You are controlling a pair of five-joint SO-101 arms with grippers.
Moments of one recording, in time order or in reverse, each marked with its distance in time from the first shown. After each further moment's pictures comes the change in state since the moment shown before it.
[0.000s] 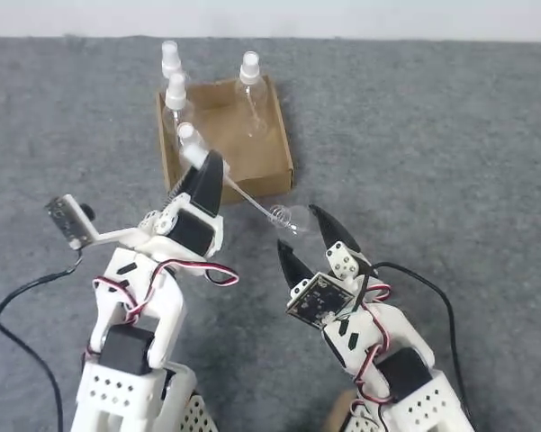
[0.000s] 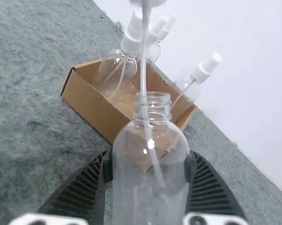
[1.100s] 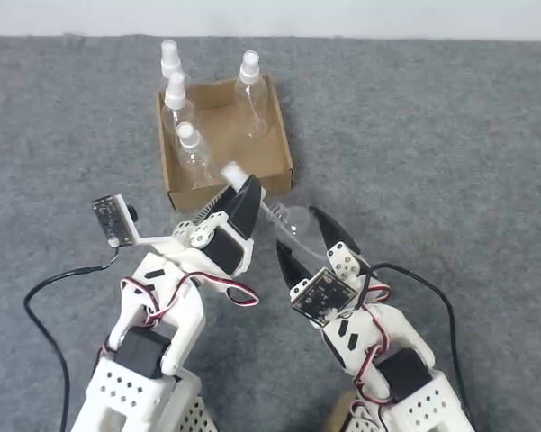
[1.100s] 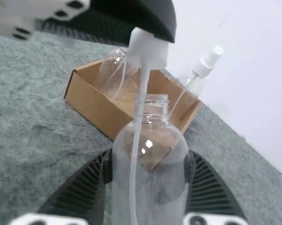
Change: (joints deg) left arm 8.4 -0.7 5.3 -1.1 -4.4; right arm 0.0 0.1 0.0 0.3 -3.7
